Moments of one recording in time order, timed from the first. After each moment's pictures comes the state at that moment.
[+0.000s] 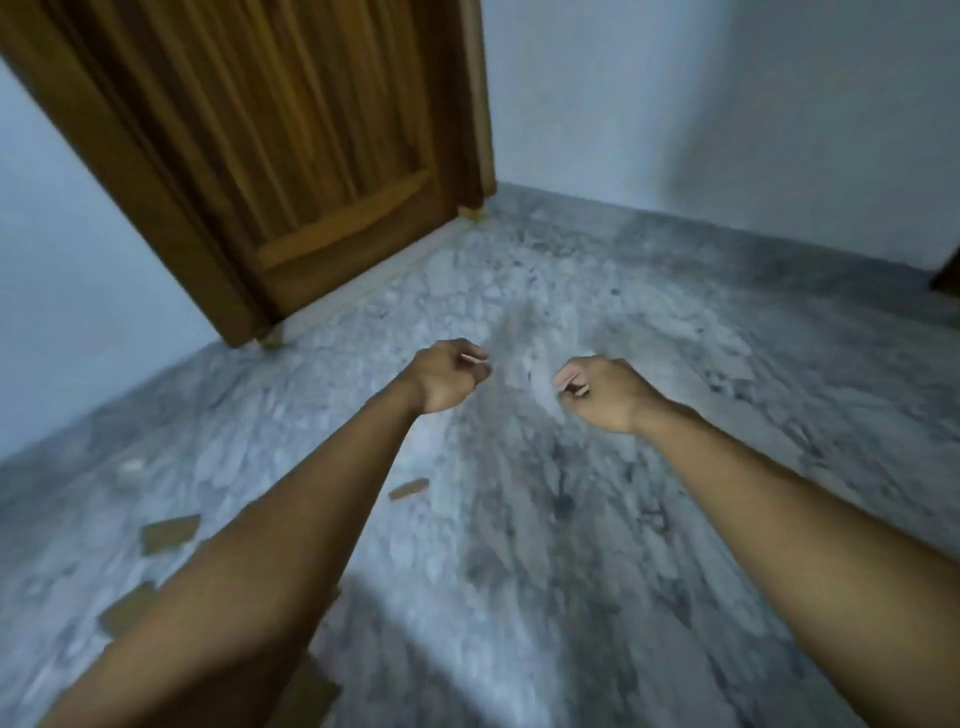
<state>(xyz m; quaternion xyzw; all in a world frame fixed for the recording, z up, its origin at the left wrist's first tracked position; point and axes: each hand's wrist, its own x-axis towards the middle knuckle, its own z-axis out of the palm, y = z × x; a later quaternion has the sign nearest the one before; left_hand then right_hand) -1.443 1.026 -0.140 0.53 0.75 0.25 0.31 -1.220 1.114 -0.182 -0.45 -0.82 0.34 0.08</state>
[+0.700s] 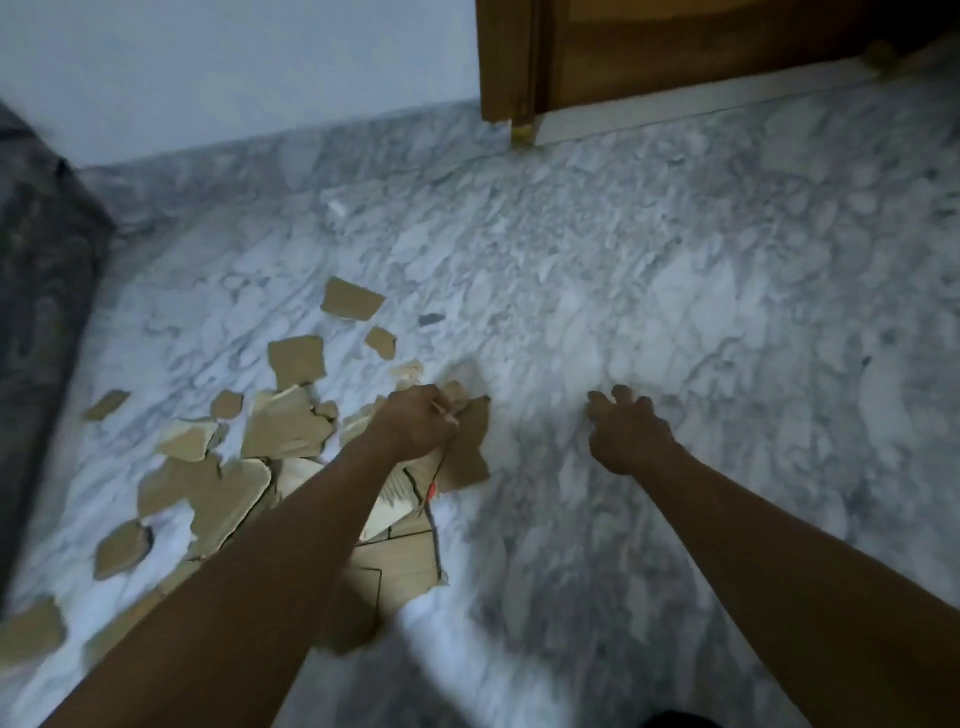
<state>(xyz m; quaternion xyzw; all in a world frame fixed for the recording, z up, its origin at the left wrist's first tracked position) -1.701 0.756 -0.388 0.18 0.91 0.21 0.31 -1.558 0.992 -0.425 -0.28 -0.92 0.13 -0.23</state>
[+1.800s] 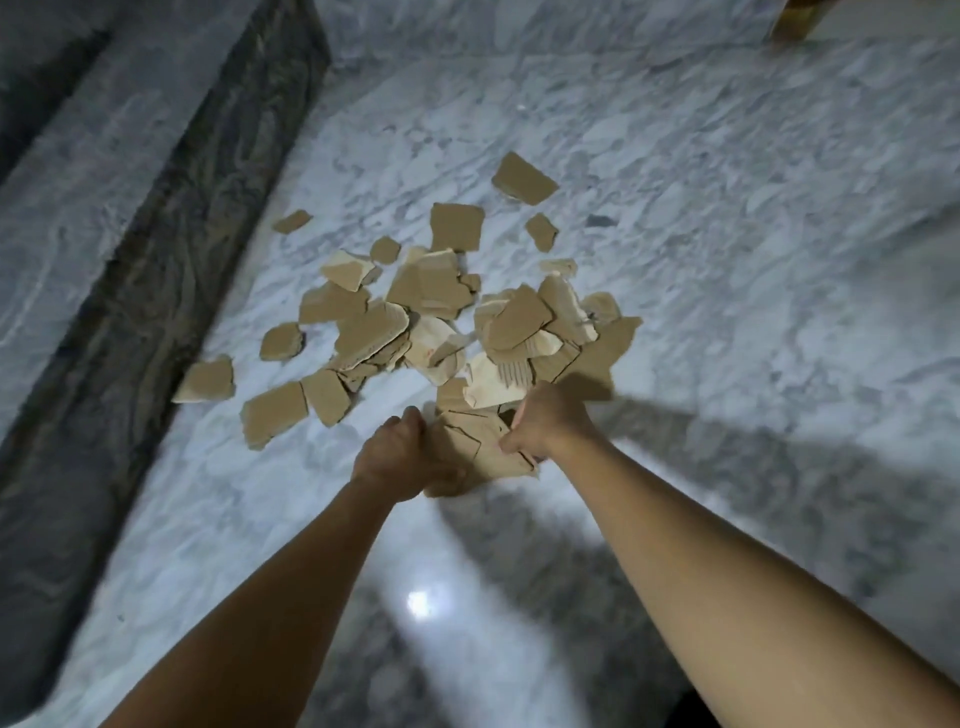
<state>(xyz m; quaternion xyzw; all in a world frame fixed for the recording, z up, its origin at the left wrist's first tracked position) -1.566 0.590 -0.462 -0.07 0.96 0.10 0.26 -1.602 0.792 -0.465 -0.09 -0.89 0.30 -0.34</state>
